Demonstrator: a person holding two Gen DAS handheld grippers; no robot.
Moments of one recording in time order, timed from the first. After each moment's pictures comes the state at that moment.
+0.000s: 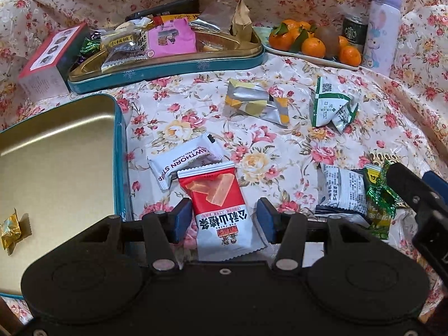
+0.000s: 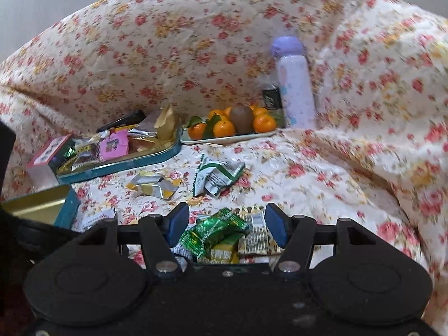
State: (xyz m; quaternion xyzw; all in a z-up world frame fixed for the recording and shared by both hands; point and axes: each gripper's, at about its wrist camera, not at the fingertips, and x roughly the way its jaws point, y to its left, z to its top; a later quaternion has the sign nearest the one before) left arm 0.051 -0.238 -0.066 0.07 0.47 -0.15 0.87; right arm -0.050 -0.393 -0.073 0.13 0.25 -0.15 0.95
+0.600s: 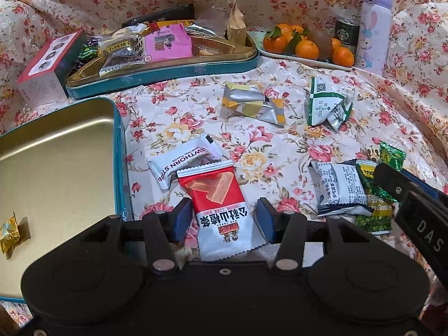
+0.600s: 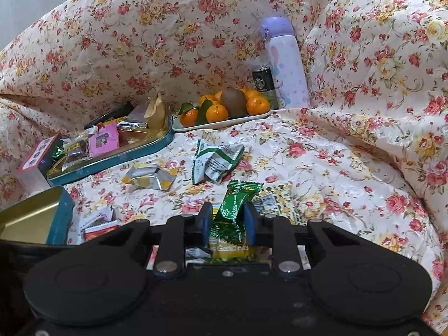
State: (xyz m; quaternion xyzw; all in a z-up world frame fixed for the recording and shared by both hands) left arm 0.044 -0.233 -0.068 0.07 0.45 -0.17 0.87; right arm -0.038 -0.380 -0.082 0.15 0.27 -0.18 0.93
